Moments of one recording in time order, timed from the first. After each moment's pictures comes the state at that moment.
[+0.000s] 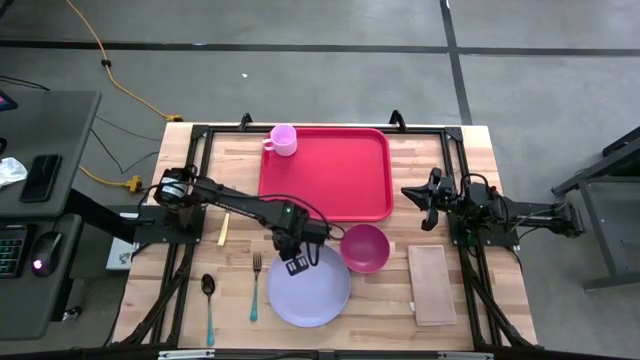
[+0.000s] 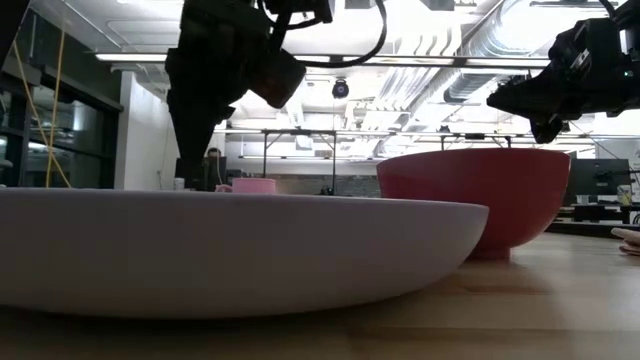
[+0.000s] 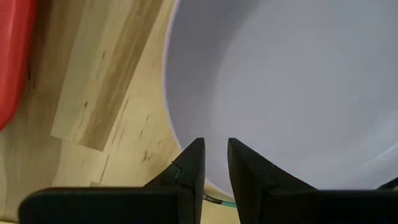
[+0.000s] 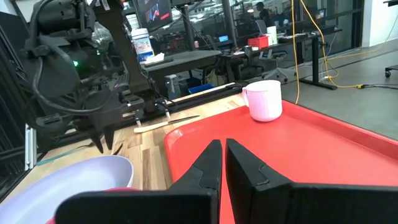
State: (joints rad) left arm -0.19 1.89 1.49 -1.13 0.16 -0.66; right arm -0.08 0.05 0.01 0.05 0.19 0.23
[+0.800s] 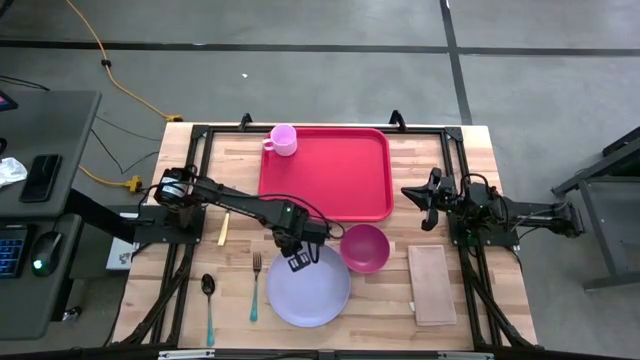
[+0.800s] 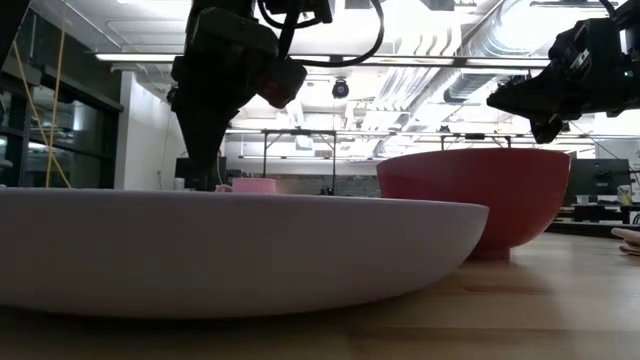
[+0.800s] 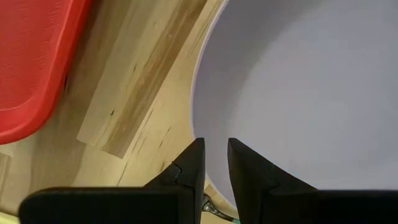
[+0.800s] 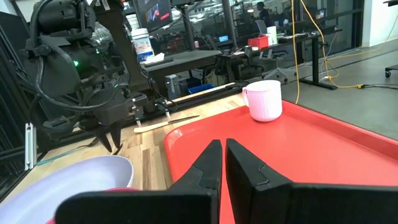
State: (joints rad) left arm -0.19 1.89 1.49 -1.13 0.06 -0.71; right arm -0.08 0.05 0.01 0.05 0.19 0.23
